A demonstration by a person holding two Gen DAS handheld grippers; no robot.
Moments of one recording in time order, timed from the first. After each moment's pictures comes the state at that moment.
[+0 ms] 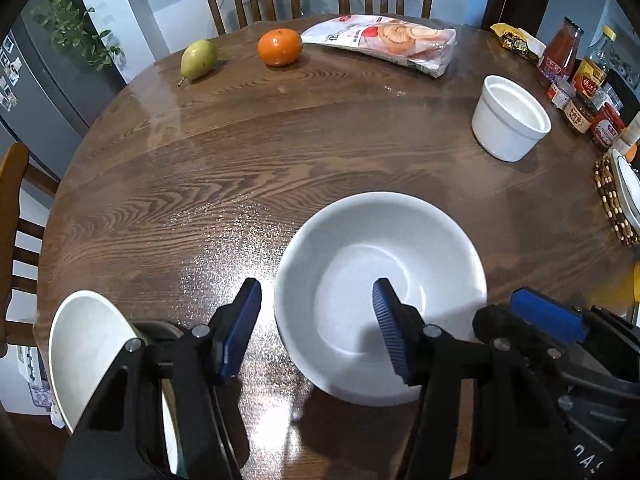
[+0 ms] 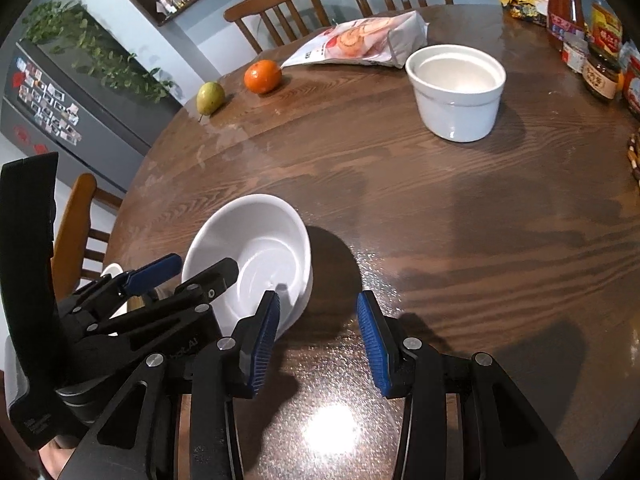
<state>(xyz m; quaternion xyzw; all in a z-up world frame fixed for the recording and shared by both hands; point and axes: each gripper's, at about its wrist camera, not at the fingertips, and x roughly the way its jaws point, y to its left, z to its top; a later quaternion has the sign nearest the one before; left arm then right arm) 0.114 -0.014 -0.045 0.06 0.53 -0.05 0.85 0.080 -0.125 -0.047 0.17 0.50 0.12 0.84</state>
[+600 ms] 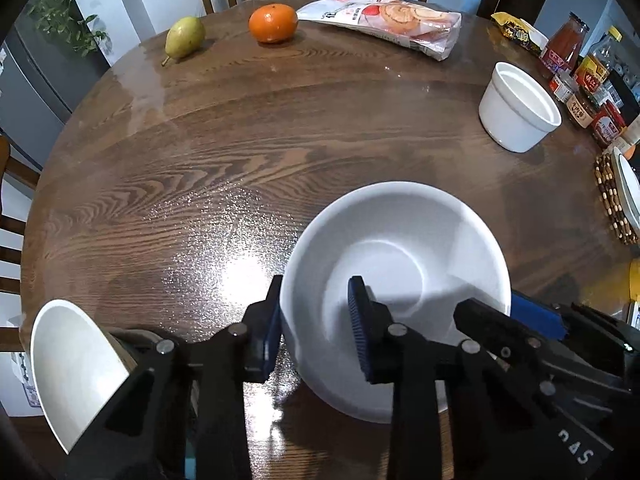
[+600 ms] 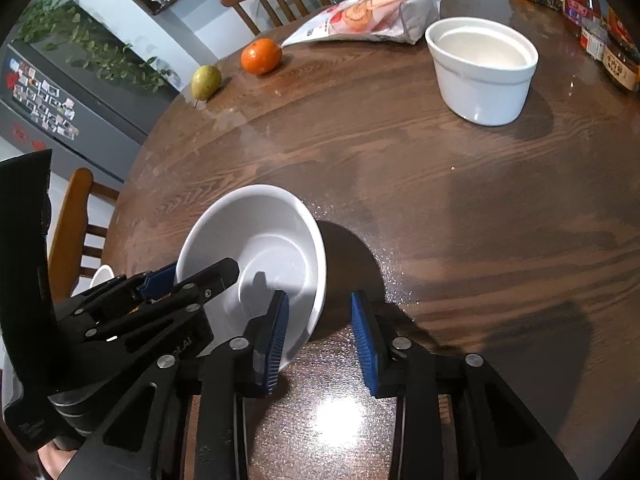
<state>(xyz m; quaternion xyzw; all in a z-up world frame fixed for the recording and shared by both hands) 0.128 -0.006 -0.060 0.04 0.56 -0.07 0.83 0.099 -0.117 -0.065 0.18 0.52 0.13 0.82</state>
